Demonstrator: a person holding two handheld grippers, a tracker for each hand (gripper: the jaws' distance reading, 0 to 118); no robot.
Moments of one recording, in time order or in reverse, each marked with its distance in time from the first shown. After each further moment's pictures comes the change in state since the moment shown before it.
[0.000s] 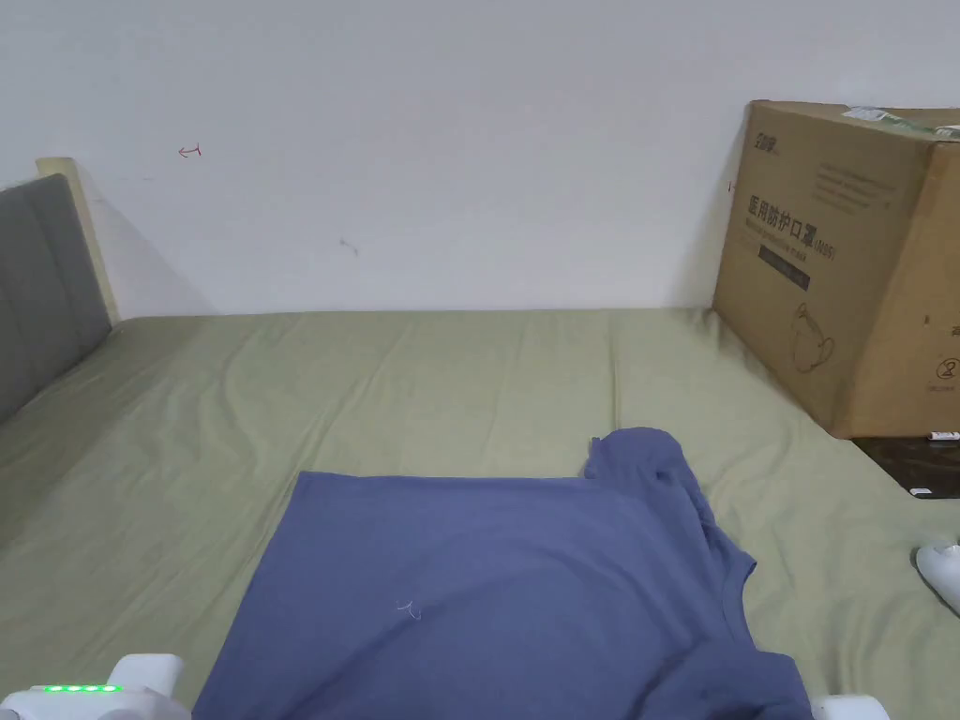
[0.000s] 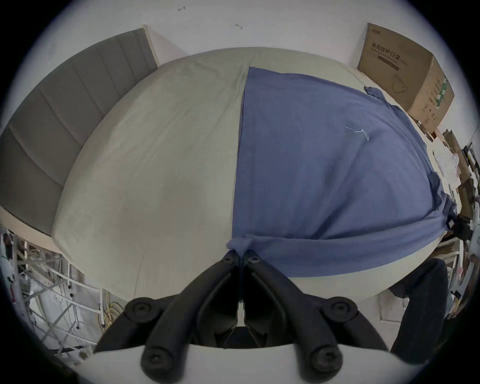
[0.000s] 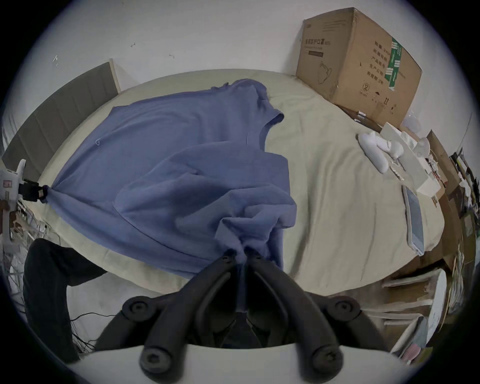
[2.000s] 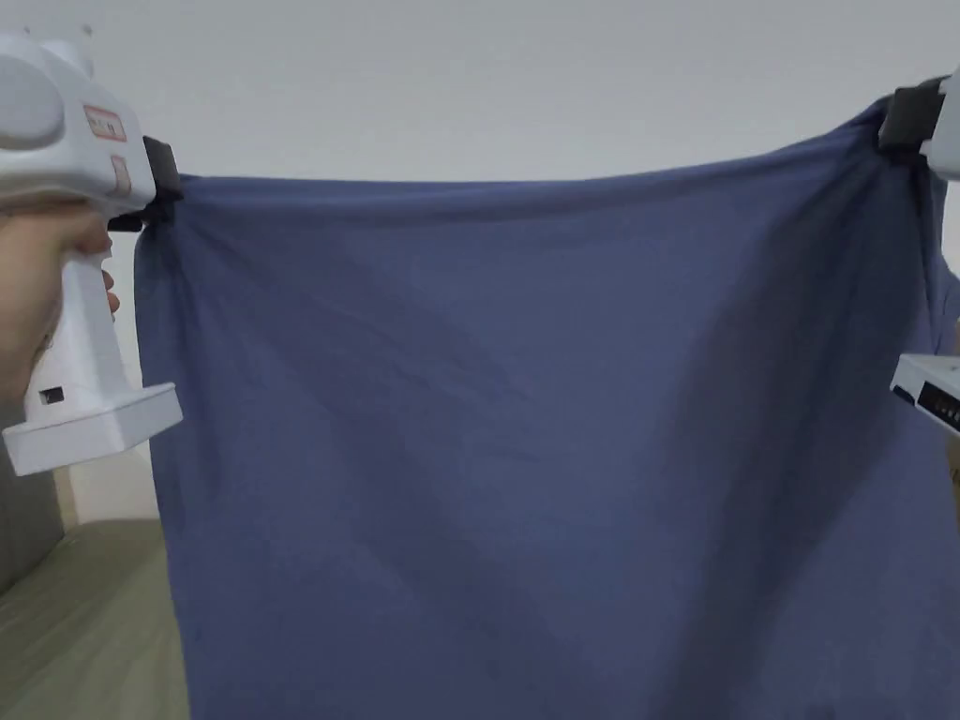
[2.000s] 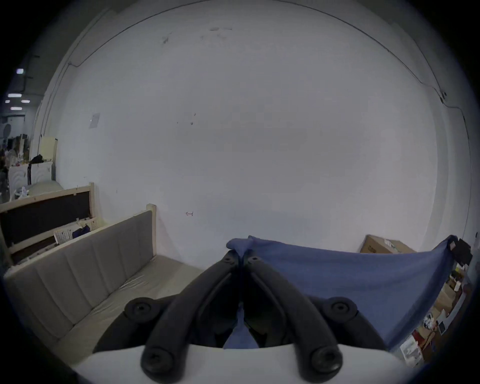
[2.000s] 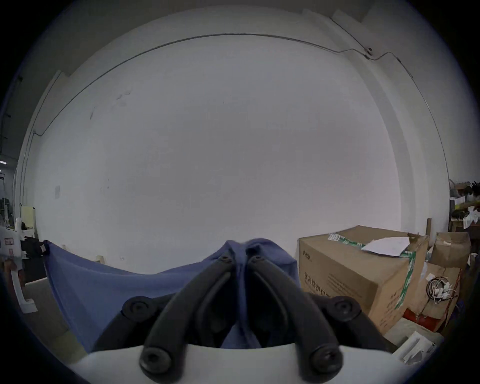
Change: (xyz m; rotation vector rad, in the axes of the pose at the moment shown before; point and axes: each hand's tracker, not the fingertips) left arm -0.001 0.547 0.262 0.968 -0.054 0.303; right arm 0.028 0.619 0.189 1.061 -0.015 -0.136
